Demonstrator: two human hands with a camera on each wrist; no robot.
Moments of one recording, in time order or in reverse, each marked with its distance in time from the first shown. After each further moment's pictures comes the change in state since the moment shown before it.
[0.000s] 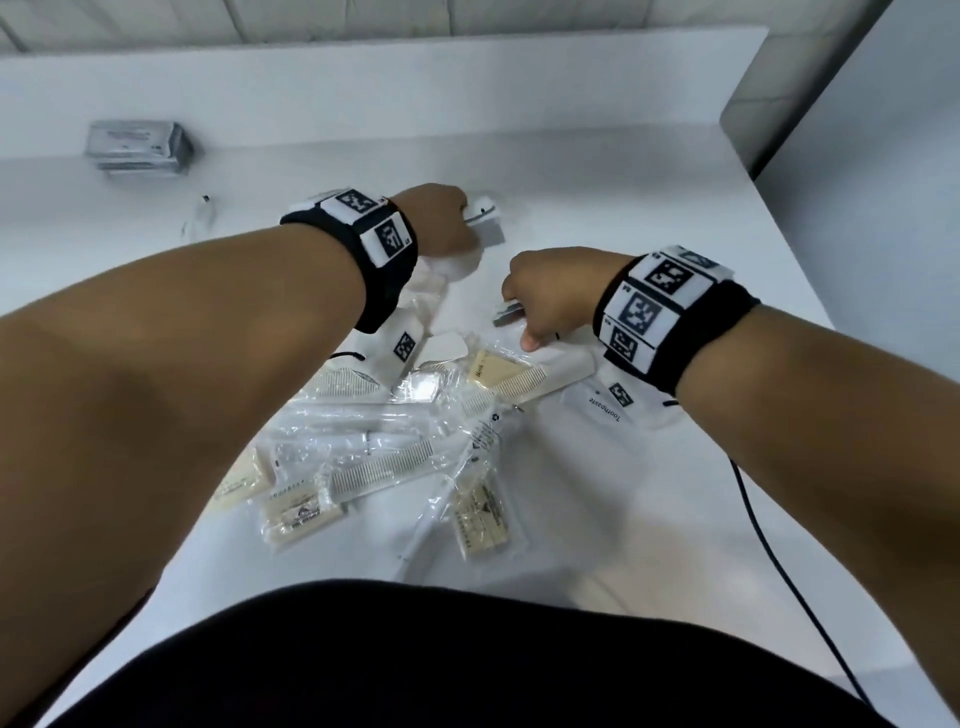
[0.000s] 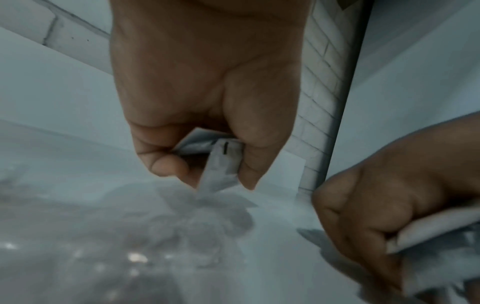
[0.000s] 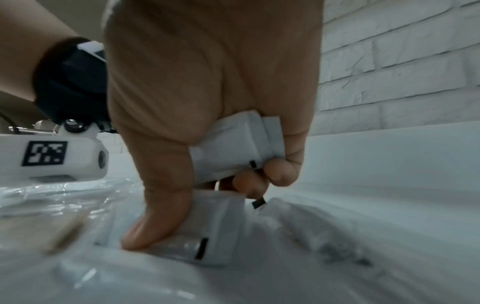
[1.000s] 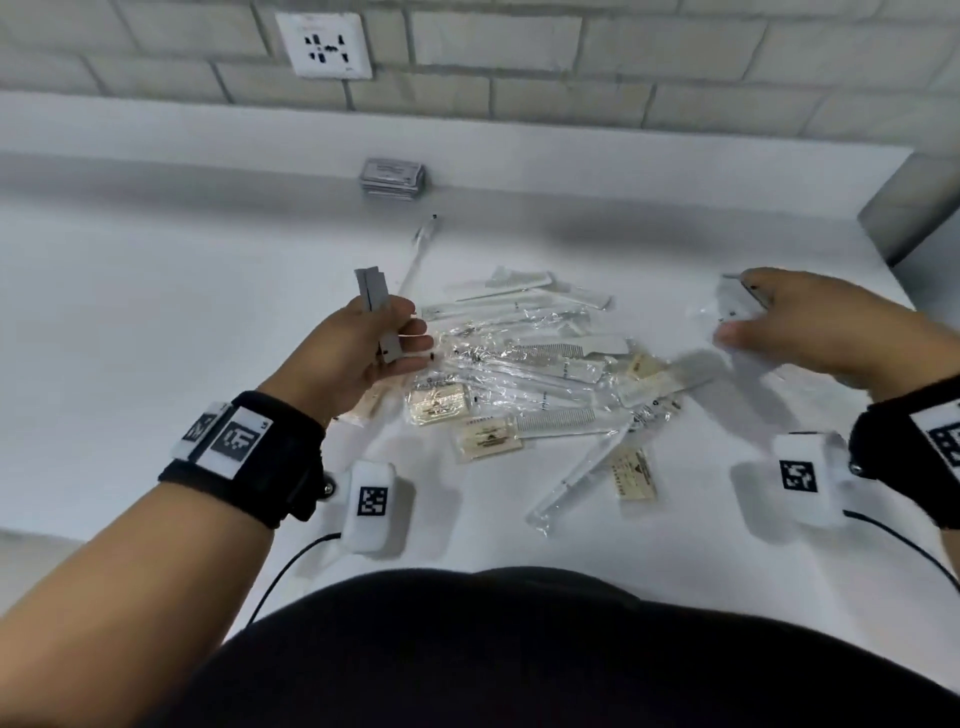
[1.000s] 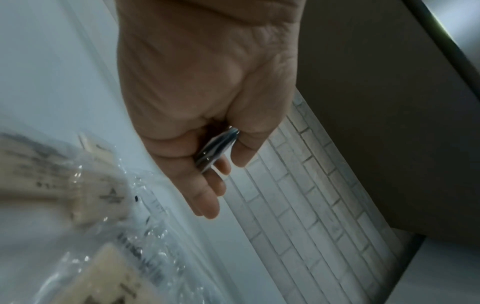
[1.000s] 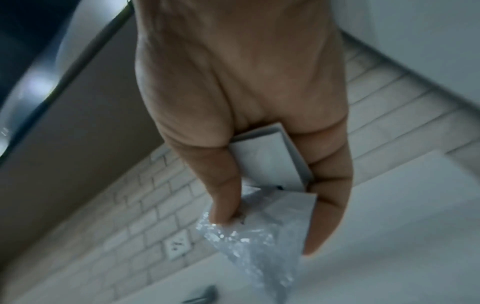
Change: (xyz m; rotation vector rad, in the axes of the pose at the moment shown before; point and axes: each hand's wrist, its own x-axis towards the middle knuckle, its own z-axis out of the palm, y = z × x) left_hand -0.276 -0.155 0.033 -1.640 0.304 -0.255; right_hand -0.128 -0.046 -0.022 0.640 0.342 0.255
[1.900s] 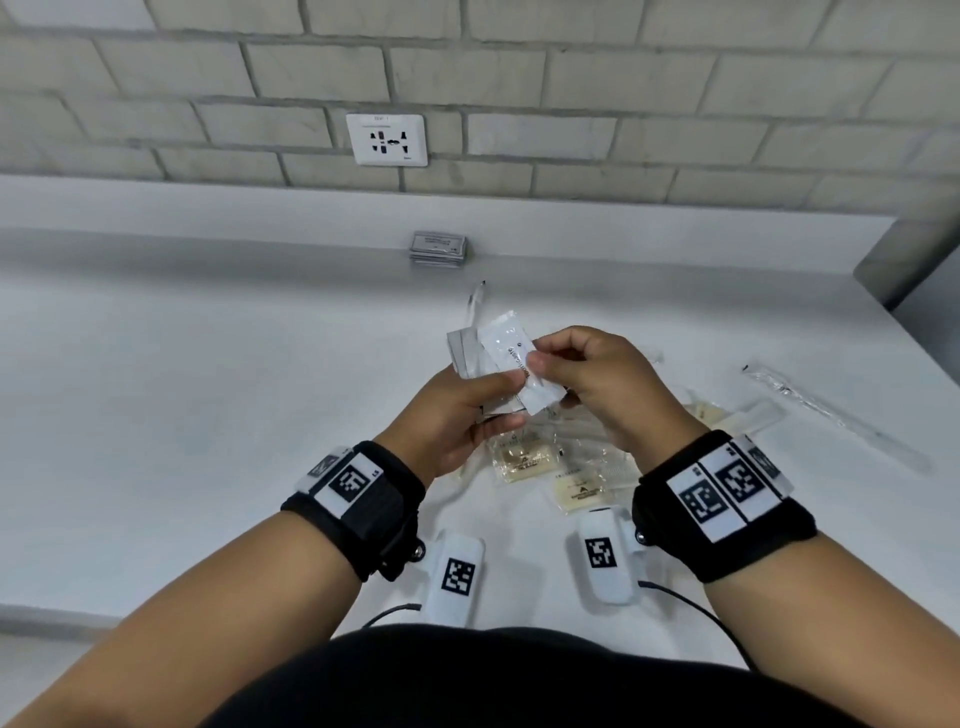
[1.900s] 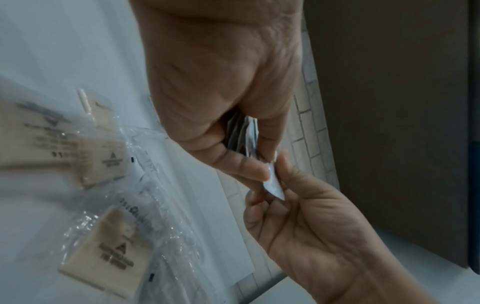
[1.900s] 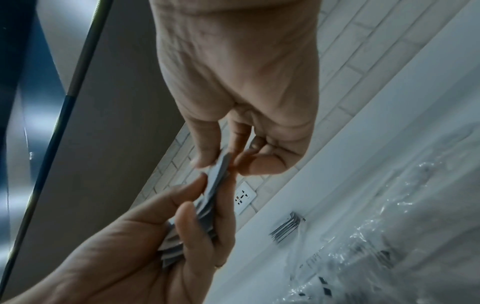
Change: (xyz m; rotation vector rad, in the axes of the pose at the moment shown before) left_hand -0.010 0.014 -0.019 -0.228 -0.266 -0.053; right_hand 0.007 -0.189 0.138 0.852 0.088 -0.162
